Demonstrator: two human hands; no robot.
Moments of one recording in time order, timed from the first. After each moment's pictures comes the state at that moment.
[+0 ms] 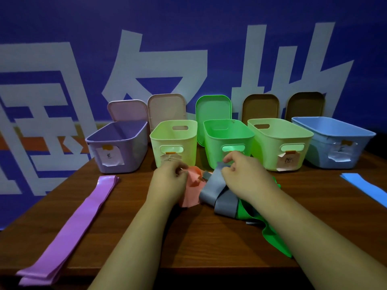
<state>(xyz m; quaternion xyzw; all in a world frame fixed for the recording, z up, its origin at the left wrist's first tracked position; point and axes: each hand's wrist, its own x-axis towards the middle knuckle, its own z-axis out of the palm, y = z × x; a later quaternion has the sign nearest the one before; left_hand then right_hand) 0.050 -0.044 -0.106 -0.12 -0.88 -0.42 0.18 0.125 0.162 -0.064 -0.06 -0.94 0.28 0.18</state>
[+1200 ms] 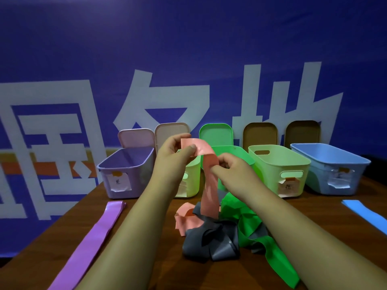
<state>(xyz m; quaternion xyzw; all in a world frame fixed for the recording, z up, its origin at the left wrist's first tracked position) 0.069 -0.028 0.017 -0.17 -0.62 -0.75 0.14 0.110 0.141 -0.006 0.04 -0.84 0.50 0.23</state>
